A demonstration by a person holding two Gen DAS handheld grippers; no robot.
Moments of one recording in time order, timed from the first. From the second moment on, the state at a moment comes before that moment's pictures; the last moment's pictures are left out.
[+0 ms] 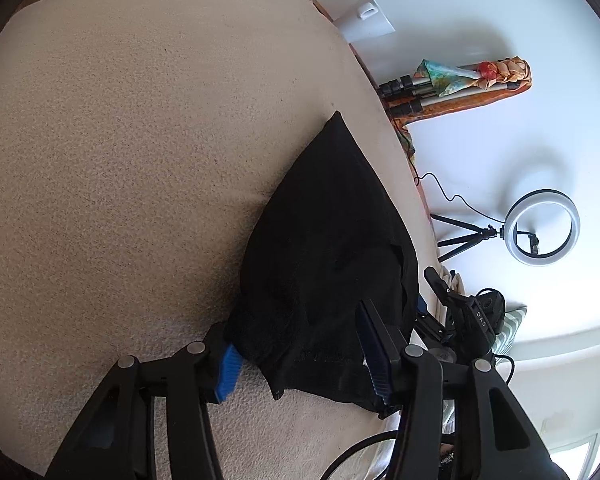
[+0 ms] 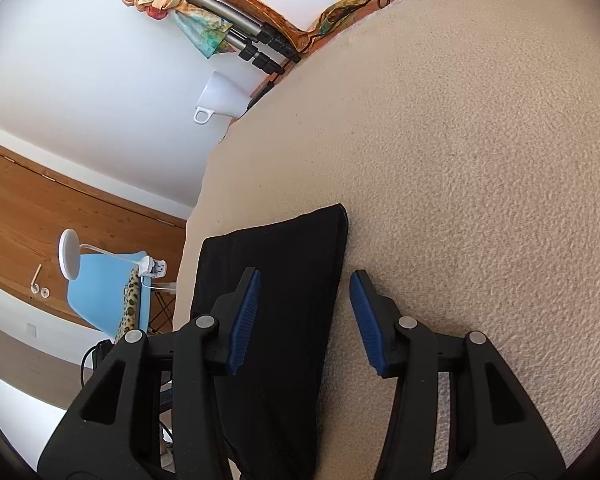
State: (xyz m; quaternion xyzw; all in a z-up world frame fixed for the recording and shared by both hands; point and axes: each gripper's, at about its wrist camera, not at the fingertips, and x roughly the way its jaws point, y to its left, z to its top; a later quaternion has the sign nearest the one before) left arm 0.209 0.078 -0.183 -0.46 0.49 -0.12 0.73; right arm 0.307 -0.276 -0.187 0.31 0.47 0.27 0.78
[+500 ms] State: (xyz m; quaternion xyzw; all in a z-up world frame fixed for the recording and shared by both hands) left arm 0.229 0.054 -0.179 -0.39 0.50 -0.11 0.77; right arm 0.318 -0.258 -0.187 0.31 0.47 0.26 0.79
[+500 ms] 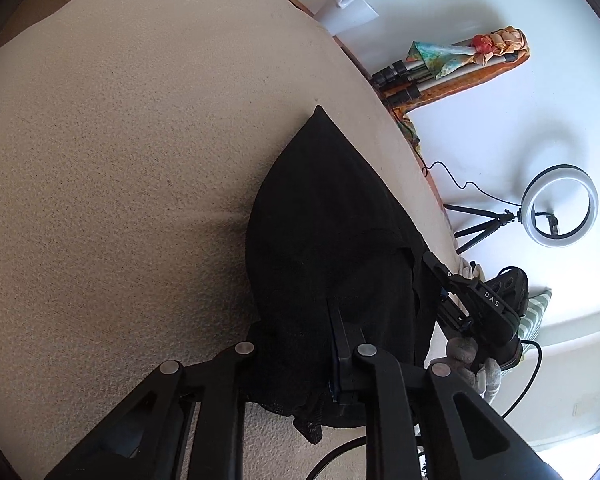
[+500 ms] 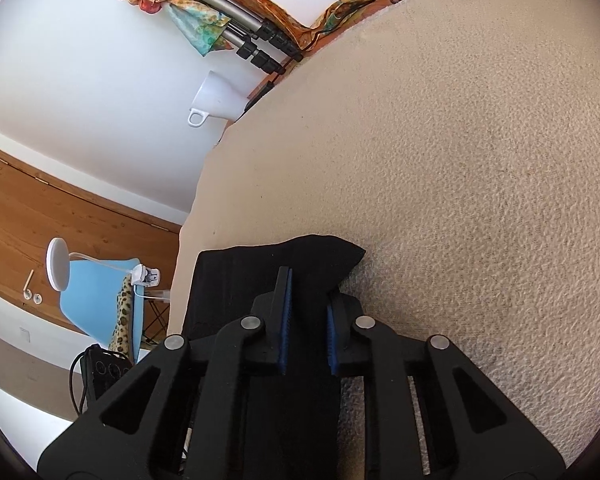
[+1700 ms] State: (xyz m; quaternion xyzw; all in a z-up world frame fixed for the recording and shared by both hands) left arm 0.249 -0.130 -0.085 -0.28 0.45 -0.27 0.81; right arm 0.273 -0.376 -0.049 0.24 0.39 0.22 0.86
